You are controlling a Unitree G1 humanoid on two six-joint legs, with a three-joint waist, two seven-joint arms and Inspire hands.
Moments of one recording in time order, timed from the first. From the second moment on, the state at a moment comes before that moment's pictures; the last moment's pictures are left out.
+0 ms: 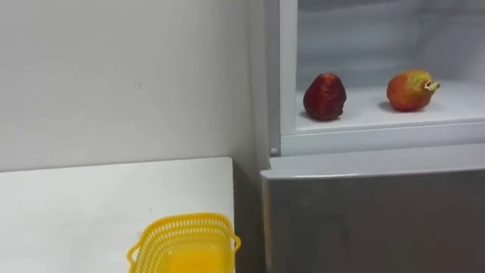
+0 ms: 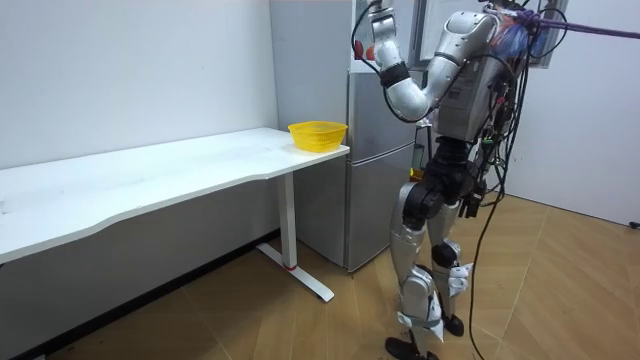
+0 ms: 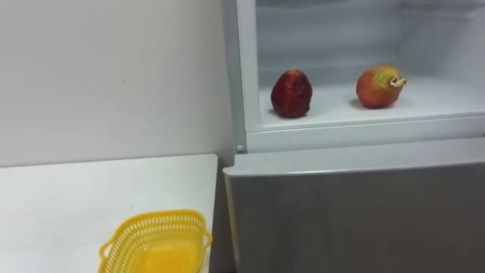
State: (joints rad) left arm -0.15 0.34 0.60 -0.68 0.00 -0.26 0.55; right arm 0.28 -0.26 -0.11 1.21 -0.37 0.01 -0.02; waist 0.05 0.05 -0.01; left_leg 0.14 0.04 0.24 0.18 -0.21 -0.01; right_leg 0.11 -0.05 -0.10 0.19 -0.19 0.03
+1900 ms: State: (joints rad) left arm 0.17 0.19 -0.01 1.08 0.32 0.11 0.12; right arm 0.16 -0.23 0.06 1.21 -0.44 0.16 0.08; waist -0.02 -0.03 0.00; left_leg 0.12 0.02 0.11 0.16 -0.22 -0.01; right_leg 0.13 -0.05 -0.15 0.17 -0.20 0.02
